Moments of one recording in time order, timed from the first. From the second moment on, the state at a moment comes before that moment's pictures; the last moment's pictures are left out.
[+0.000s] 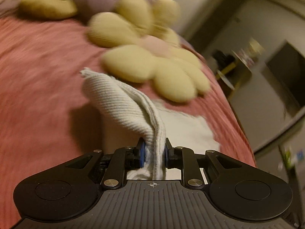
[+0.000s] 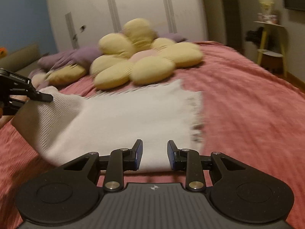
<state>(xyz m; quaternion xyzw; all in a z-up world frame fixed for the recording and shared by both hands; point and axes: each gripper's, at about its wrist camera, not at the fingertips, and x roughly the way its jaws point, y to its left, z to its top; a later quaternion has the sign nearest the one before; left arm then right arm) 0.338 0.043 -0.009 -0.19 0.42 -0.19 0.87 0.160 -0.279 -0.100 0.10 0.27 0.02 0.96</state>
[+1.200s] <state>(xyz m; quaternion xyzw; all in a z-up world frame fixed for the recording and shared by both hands) 0.245 0.002 -0.092 -0.05 0.42 -0.12 0.90 0.297 -0.277 -0.133 0.35 0.40 0.17 0.83</state>
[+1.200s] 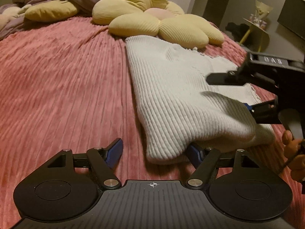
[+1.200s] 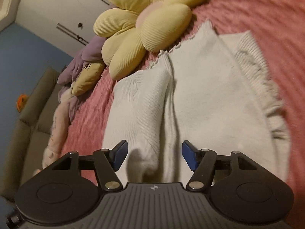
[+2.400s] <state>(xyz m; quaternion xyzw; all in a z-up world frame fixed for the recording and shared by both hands) 0.242 -0.014 -0.077 -0.12 0.43 -0.15 0.88 0.195 -0.332 -0.112 0.19 0.32 0.05 0.93</state>
